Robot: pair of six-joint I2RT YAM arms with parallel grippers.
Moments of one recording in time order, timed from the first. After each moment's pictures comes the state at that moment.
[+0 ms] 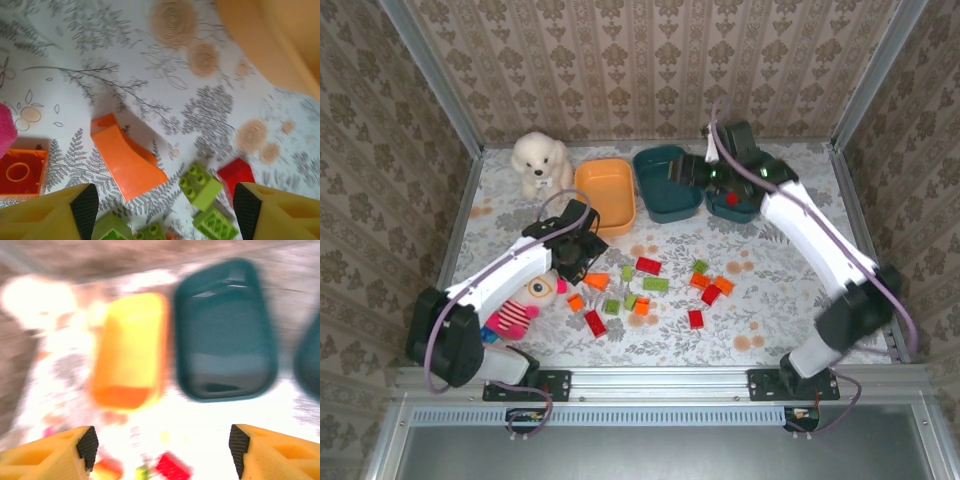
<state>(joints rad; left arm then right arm) -0.56 1.41 0.98 -0.77 -0.03 -1.36 0.45 1.49 1.50 -0.62 -0.15 0.49</state>
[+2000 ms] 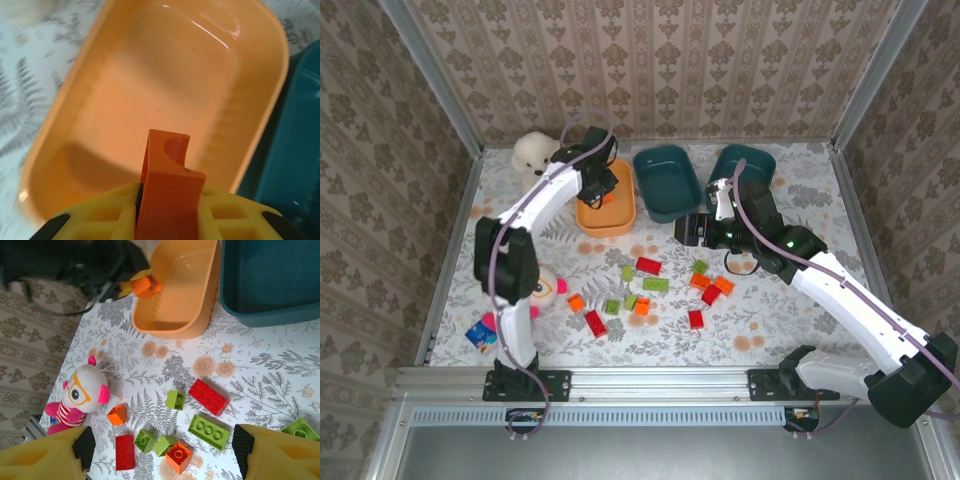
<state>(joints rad) -0.45 2.04 1.83 -0.90 -0.14 -0.95 0.54 1.15 1.09 -0.54 -0.21 0.55</state>
